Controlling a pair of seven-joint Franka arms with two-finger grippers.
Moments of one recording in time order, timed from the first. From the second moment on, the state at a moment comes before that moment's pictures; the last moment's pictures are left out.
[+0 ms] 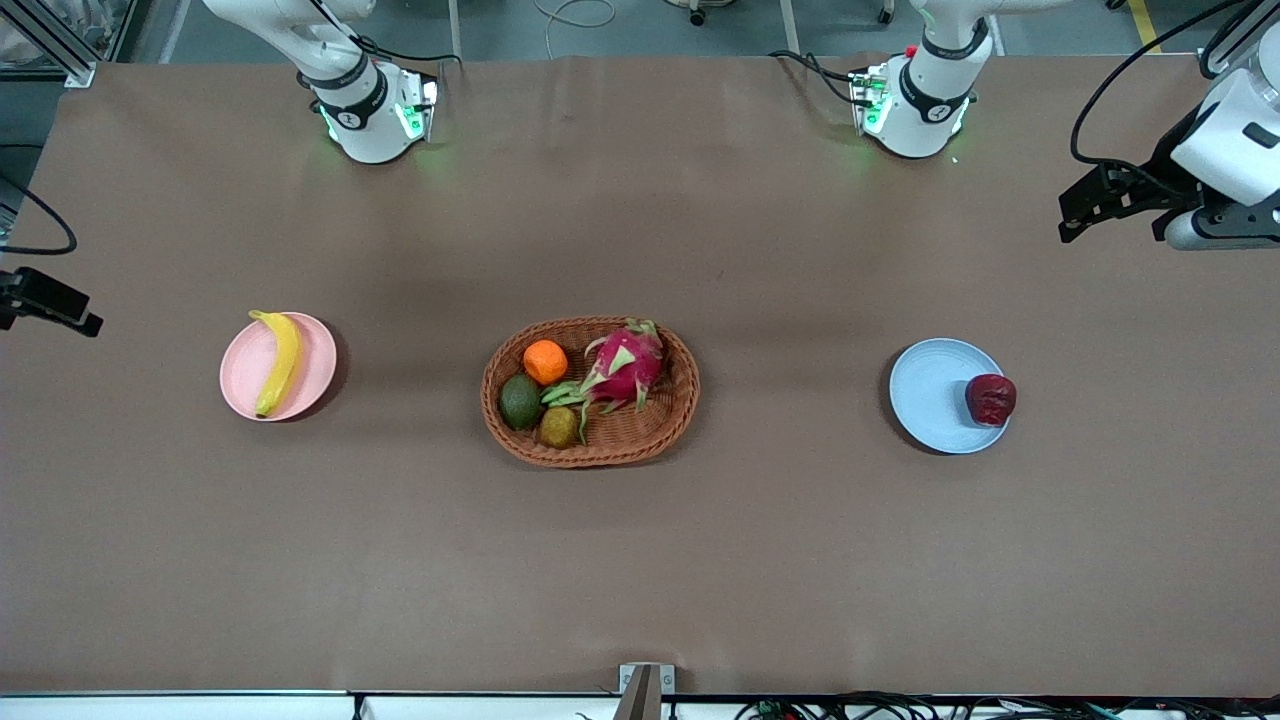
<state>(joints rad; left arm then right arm) 0.00 -0.08 -0.12 -1.62 0.01 1.53 -0.10 0.00 0.11 -0.14 -1.45 0.03 1.60 -0.03</state>
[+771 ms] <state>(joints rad) 0.00 -0.08 -0.12 -1.60 0.01 1.53 -0.10 0.03 0.02 -0.13 -1.57 0.00 1.67 -0.03</state>
